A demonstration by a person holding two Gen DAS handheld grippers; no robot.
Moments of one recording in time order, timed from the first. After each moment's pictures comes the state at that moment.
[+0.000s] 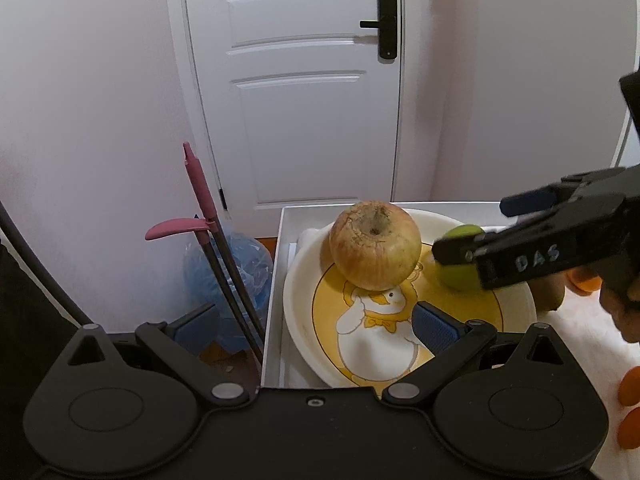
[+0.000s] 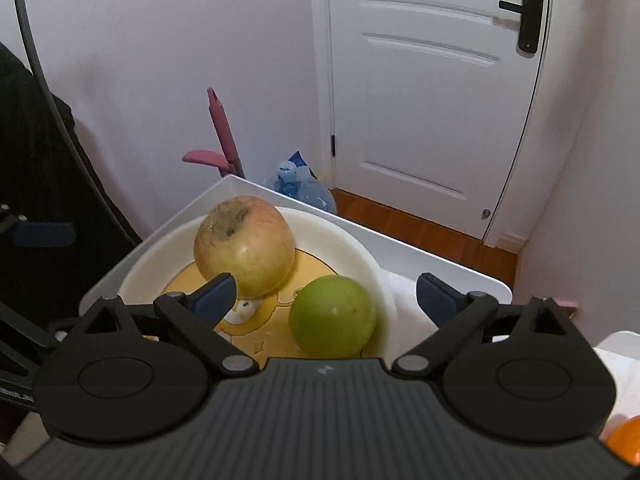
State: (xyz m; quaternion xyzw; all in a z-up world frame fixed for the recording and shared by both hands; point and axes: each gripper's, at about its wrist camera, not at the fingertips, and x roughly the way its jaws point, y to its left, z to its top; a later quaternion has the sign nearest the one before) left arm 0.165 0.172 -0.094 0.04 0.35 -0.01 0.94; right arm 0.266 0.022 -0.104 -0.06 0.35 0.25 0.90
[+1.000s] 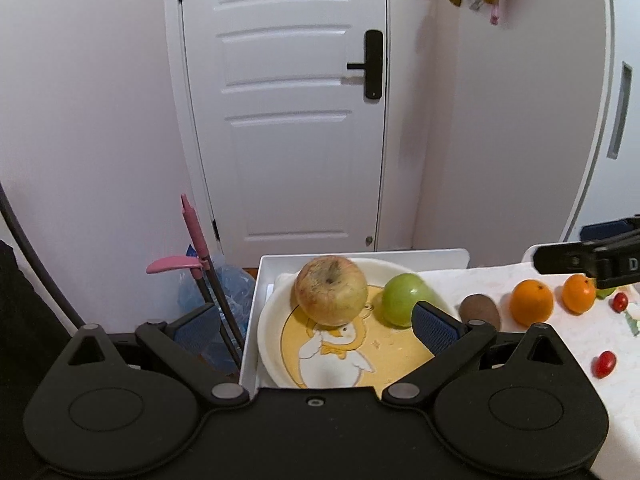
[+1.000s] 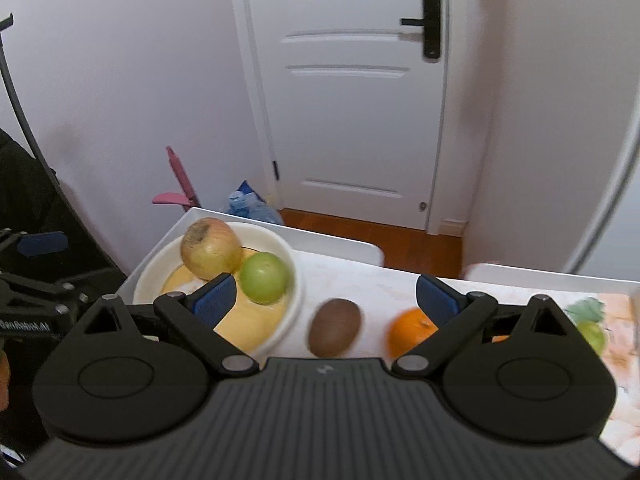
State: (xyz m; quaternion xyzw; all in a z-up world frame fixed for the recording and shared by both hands) left arm 0.124 0.142 -0.037 0.03 0.30 -0.01 0.95; right arm 0.170 -0.096 -0.023 0.00 0.33 0.16 0.93
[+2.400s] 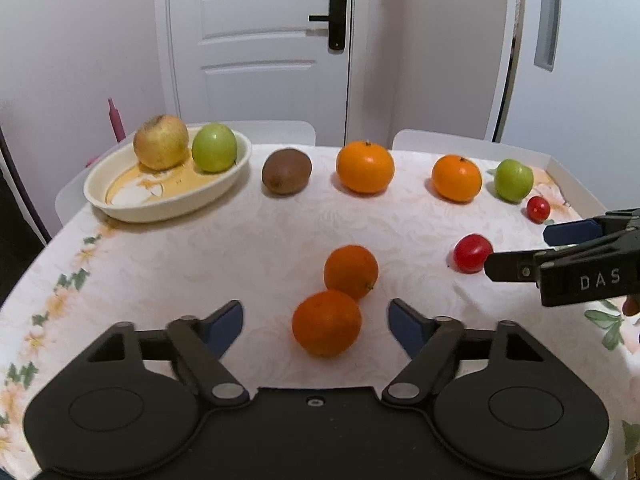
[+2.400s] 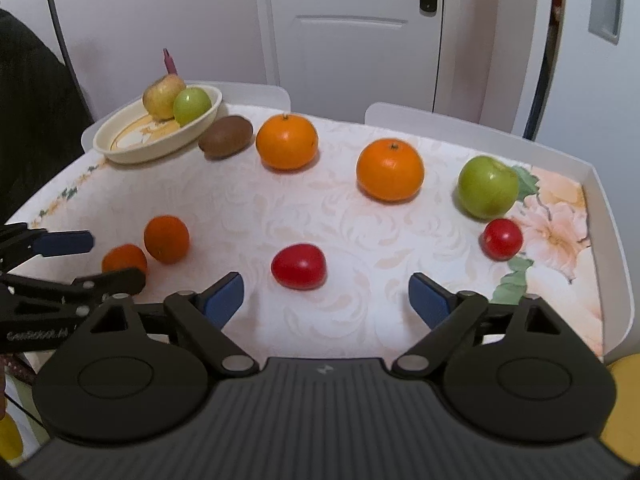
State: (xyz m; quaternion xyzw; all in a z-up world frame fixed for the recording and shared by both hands) left arm 0.032 -0.074 -0.145 -0.01 0.34 0.02 0.94; right arm 0.101 -0.261 -0.146 -0.05 0.36 0.22 0.91
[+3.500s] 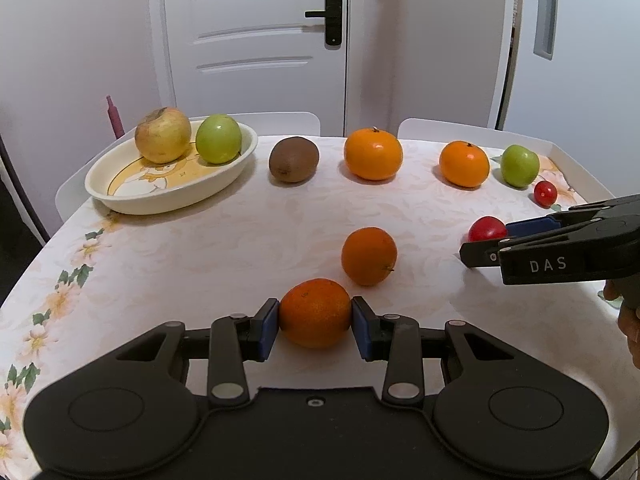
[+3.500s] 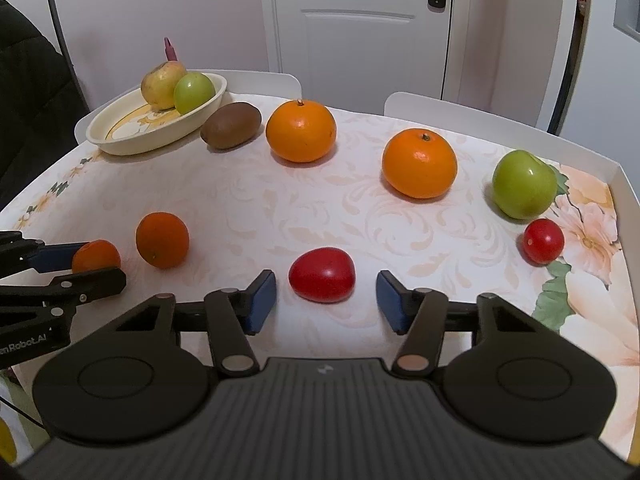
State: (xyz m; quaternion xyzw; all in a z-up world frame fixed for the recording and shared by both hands) left arm 0.028 -0.062 -0.154 0.01 0.34 0.01 0.94; right arm 0.113 -0.237 -0.161 -0.06 0.36 0.22 0.91
